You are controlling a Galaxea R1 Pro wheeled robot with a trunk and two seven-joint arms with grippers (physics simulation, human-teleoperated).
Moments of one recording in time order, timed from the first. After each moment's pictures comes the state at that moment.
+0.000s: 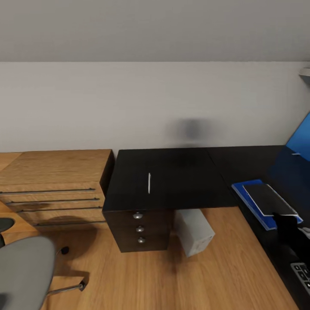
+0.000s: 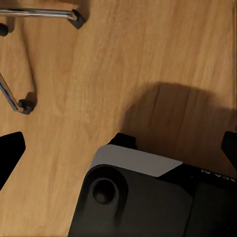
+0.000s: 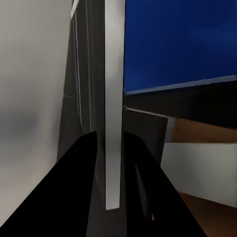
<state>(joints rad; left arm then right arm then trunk) -0.06 -0.02 -0.65 -0.74 0.65 -0.05 0.75 -0.21 -0.27 -0.42 -1.52 -1.57 0.23 -0.37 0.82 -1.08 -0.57</state>
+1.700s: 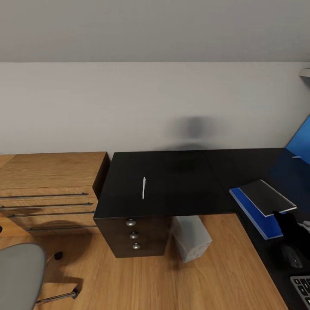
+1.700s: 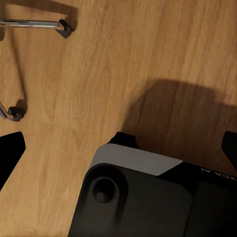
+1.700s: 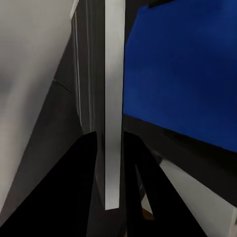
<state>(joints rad) -0.06 -0.02 -0.65 -0.74 0.65 -0.05 0.75 -0.21 -0.33 -0.42 -1.52 -1.35 0.38 -0.30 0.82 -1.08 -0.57</state>
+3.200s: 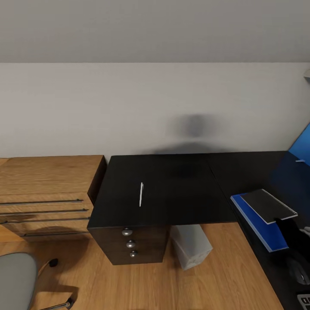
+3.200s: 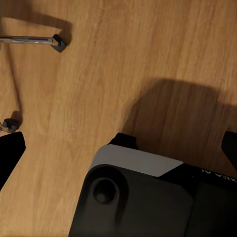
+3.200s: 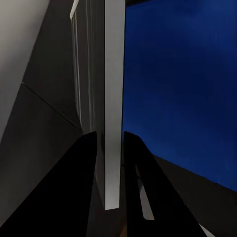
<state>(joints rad) -0.06 -0.02 -0.65 -0.74 0.65 -0.05 0.75 -0.21 -0.35 -0.42 -1.46 -1.35 0.39 -0.36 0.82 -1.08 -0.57</state>
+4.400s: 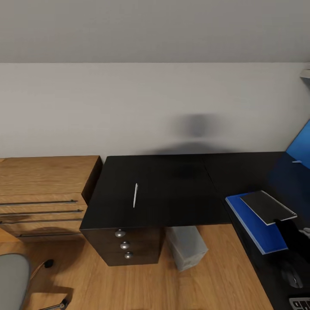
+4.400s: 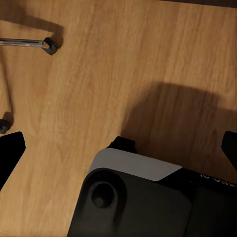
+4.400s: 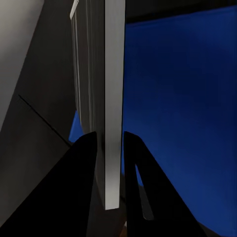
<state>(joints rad) -0.06 -0.02 -0.65 -0.74 0.65 -0.07 0.75 -0.21 -0.34 -0.41 -1.45 -1.35 0.39 -0.36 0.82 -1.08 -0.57</state>
